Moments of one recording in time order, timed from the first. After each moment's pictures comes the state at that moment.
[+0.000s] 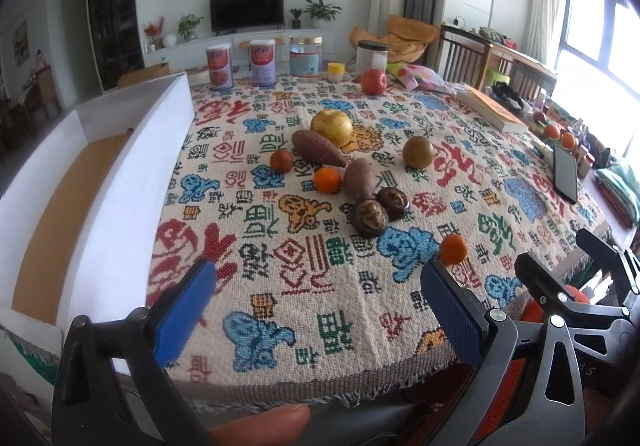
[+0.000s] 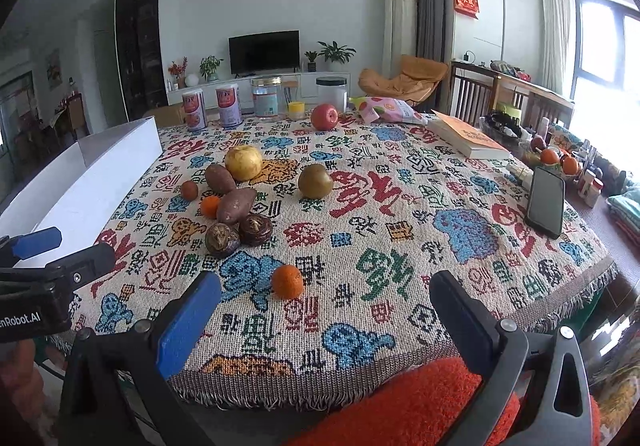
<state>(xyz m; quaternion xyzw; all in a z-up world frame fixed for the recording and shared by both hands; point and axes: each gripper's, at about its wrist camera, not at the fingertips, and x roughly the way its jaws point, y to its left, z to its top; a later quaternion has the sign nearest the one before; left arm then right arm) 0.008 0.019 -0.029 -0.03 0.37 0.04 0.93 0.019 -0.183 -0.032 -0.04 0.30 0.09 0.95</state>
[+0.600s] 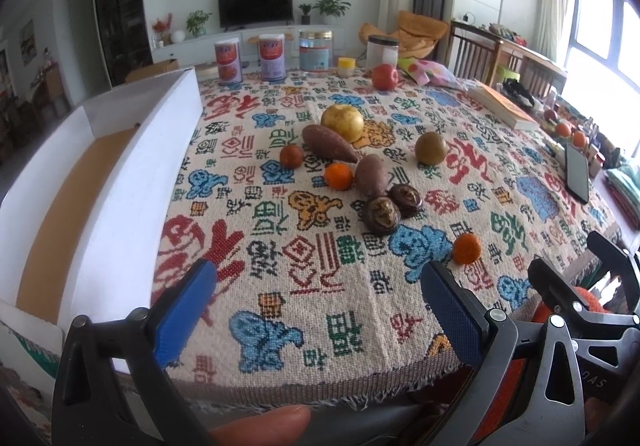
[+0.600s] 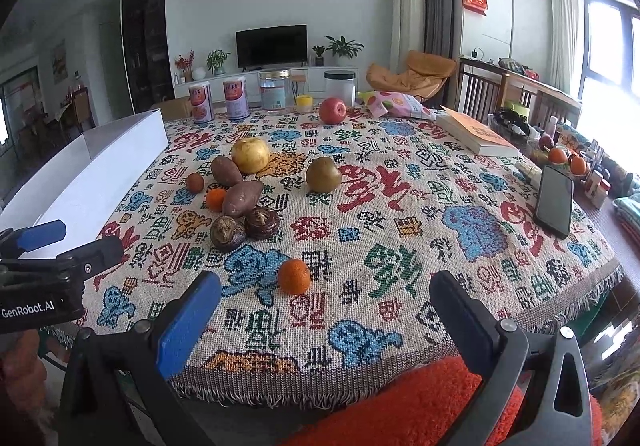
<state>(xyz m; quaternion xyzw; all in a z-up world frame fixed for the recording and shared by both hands) 0.015 0.021 -0.034 -0.03 0.38 0.06 0.92 0.023 -0.180 -0.040 -0.04 0.31 0.10 0.94</state>
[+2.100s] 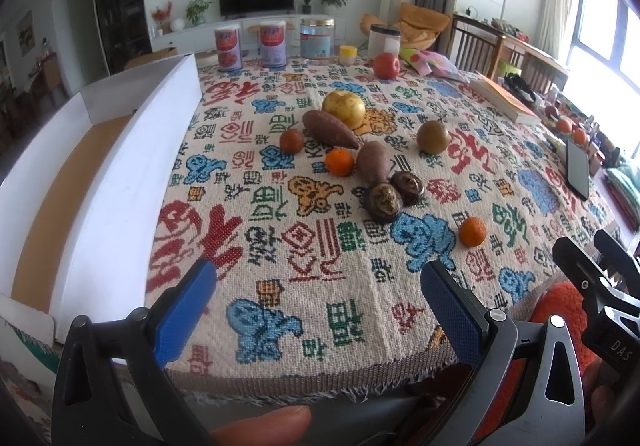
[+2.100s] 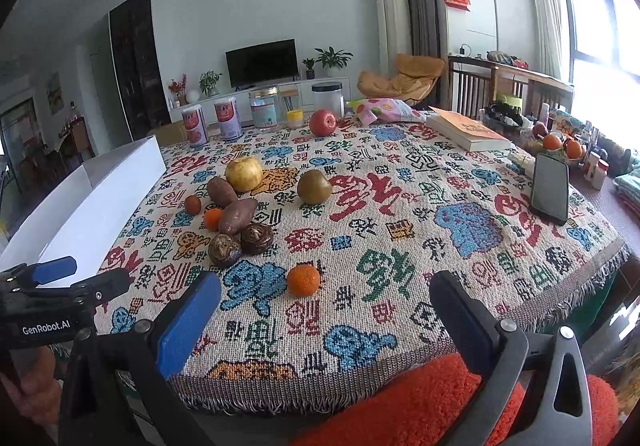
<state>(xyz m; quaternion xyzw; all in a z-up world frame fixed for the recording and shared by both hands) 0.014 0.023 -0.043 -0.04 0.40 0.05 0.92 0.021 -0.199 -0.037 0.01 0.30 0.09 0.95</state>
